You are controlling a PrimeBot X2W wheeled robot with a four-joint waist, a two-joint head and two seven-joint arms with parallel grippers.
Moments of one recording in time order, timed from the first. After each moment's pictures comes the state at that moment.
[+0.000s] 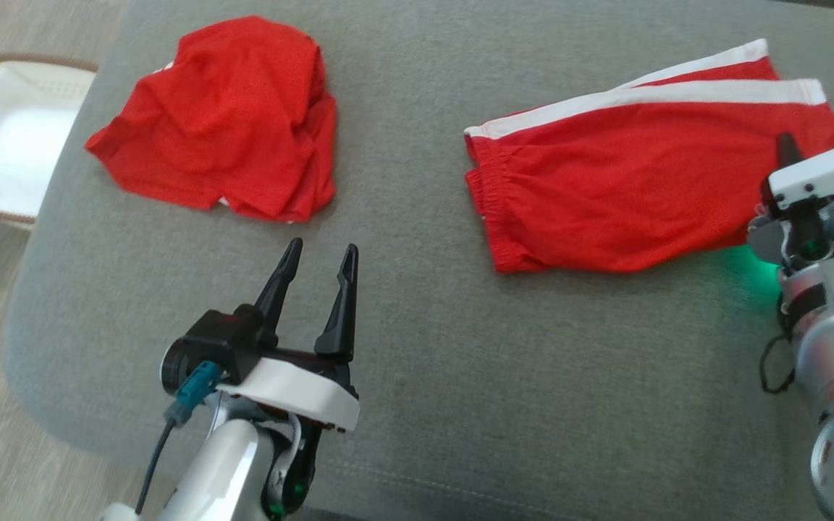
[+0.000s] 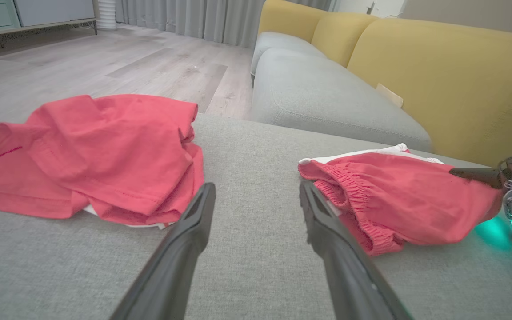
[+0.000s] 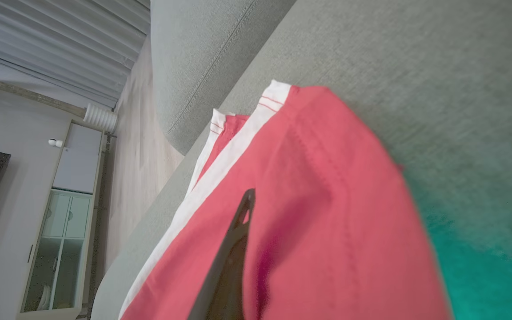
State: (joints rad) left arm -0.17 0.05 -0.40 0.17 -0.30 0.04 -0.25; right arm -0.95 -0.17 -0.43 1.30 0.58 0.13 0.07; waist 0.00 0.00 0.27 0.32
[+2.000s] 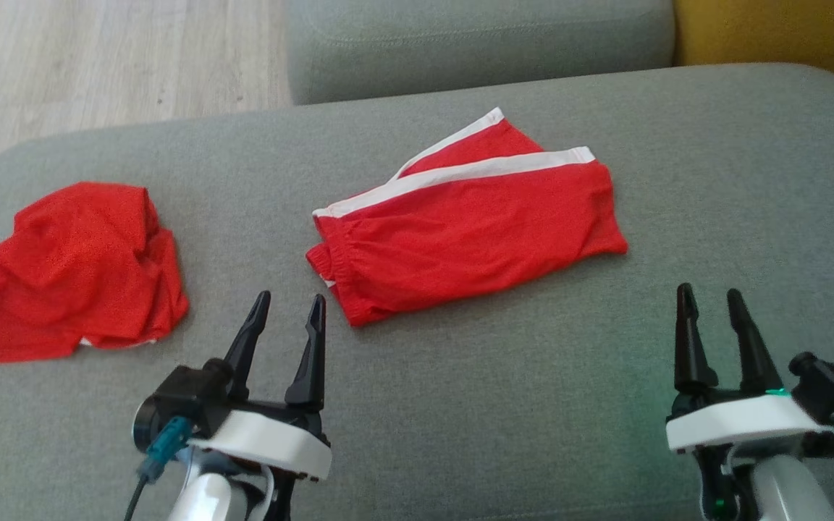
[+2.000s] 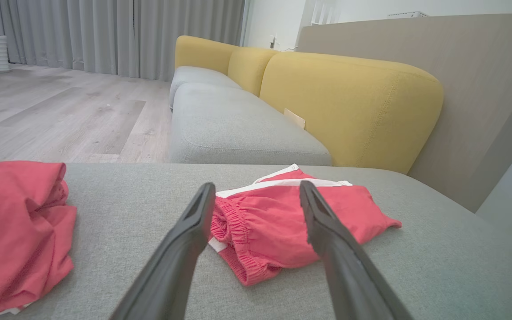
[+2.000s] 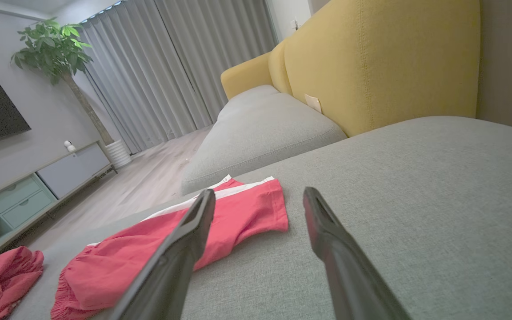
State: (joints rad) left arm -0.02 0.05 -0.31 0.12 -0.26 0.01 -0.25; right arm -0.05 -0.05 0.02 0.29 0.37 0.13 -0.24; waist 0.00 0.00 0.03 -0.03
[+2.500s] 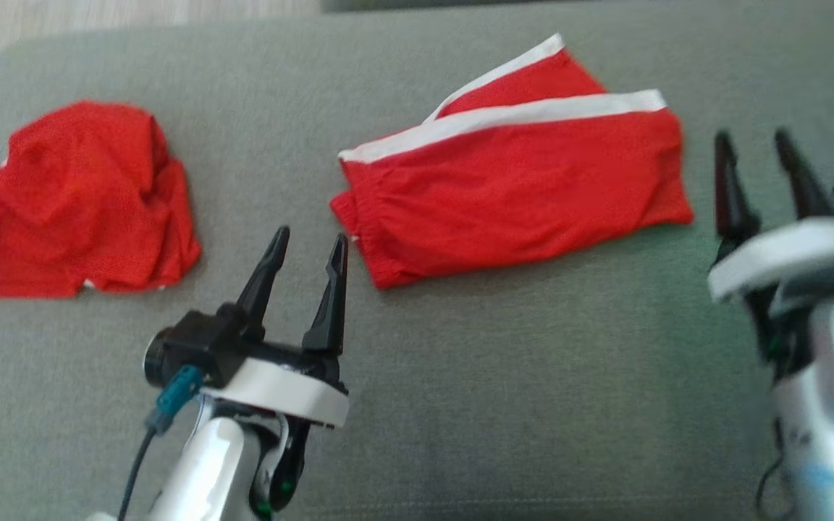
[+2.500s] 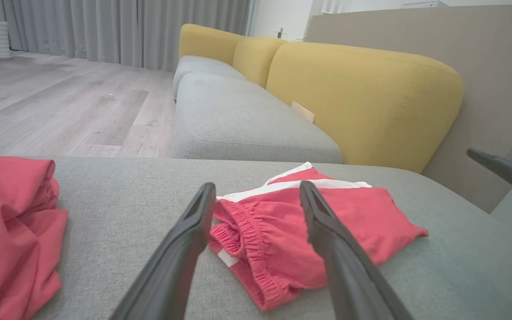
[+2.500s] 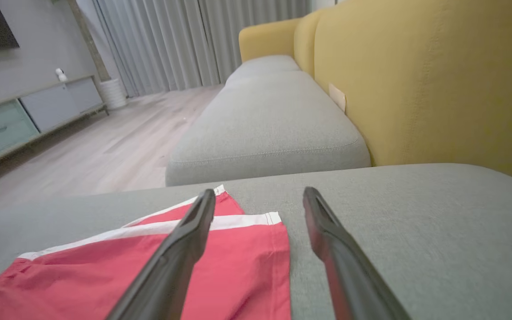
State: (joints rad) left arm -0.14 0.05 -0.35 0.10 -0.26 0.01 -0.25; right arm -0.35 -0.12 -0.04 0.29 0.23 0.13 -0.01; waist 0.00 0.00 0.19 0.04
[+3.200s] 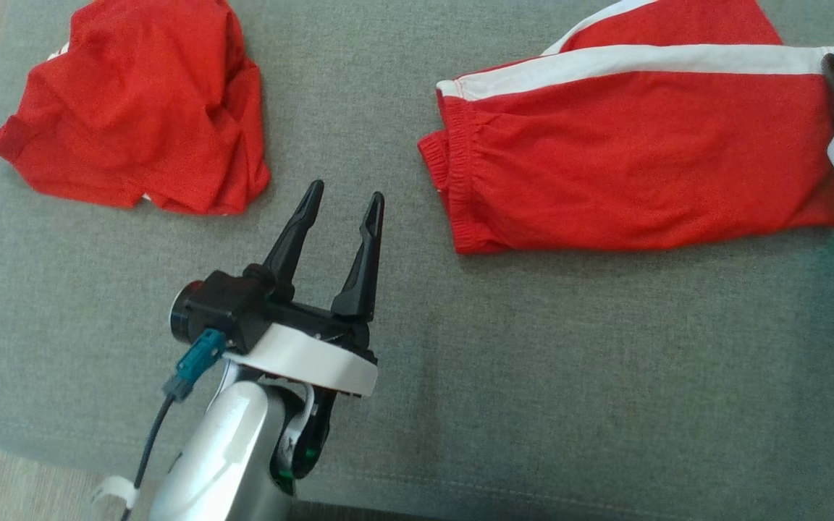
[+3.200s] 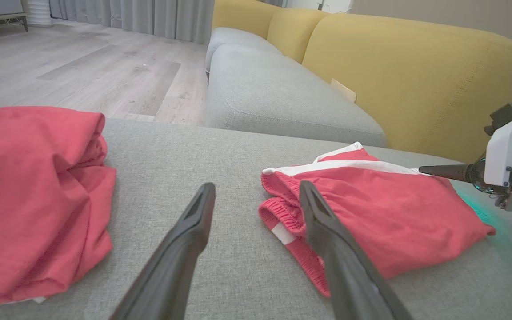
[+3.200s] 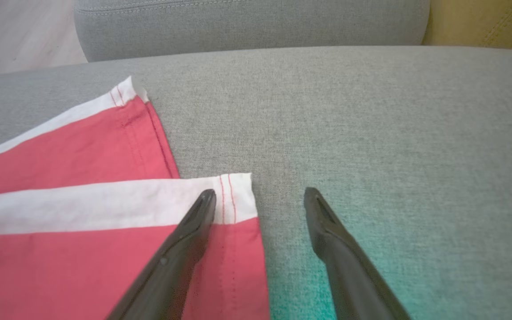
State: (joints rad) left arm -0.25 0.04 -0.44 0.09 -0.30 0.03 -0.25; right arm -0.89 -0.36 -0.02 0.90 0.24 0.13 0.34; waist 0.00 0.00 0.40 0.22
